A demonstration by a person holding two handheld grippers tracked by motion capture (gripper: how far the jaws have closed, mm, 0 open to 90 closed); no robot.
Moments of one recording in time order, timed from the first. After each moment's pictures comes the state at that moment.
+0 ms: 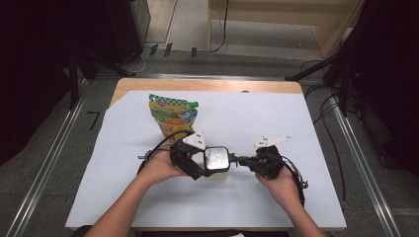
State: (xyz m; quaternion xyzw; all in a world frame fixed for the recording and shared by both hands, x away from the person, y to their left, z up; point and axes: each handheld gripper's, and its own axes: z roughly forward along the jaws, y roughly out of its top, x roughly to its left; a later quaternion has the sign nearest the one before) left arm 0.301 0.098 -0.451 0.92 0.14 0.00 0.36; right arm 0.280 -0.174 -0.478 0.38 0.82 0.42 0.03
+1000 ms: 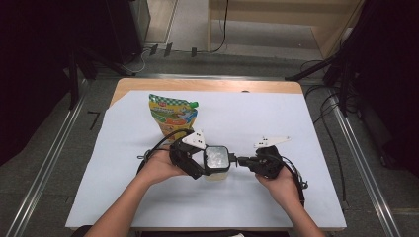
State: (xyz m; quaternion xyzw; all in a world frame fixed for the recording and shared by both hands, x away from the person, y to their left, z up) left arm 0.297 0.097 -0.441 0.92 0.13 0.02 0.37; right arm 0.280 -0.174 -0.478 0.38 0.82 0.42 0.02
